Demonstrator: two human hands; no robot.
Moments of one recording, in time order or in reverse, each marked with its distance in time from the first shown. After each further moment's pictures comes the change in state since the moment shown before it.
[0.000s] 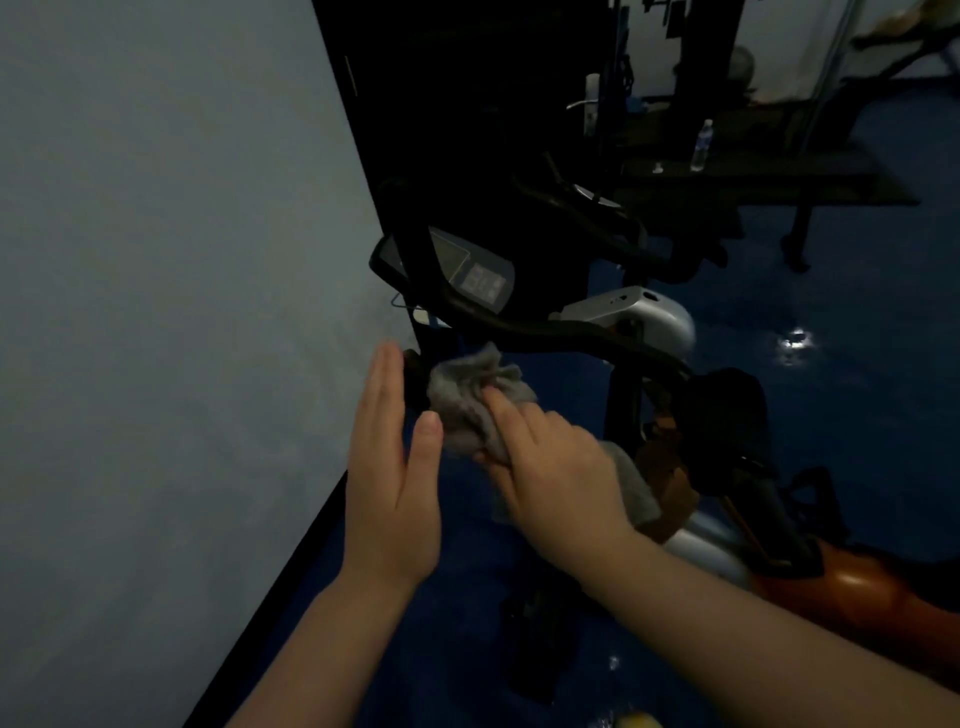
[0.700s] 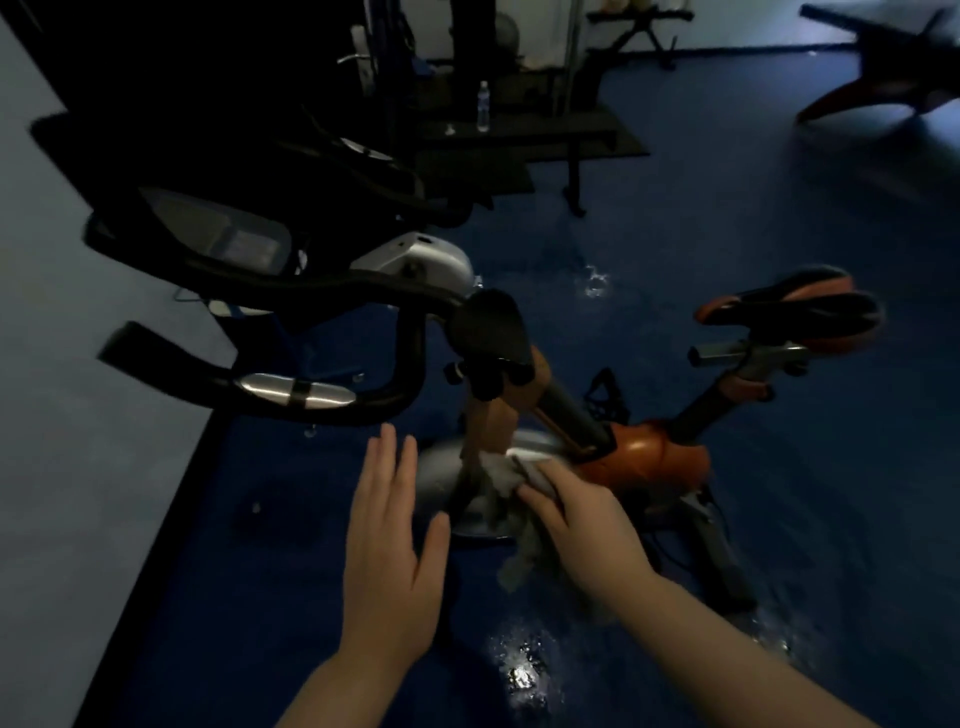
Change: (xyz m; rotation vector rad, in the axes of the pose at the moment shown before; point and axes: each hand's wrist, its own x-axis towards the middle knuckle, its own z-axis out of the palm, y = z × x) left_hand -0.116 0.010 0.093 0.076 -0.466 0.074; right_hand -0.186 0.090 -0.032 0.381 -0.043 0.679
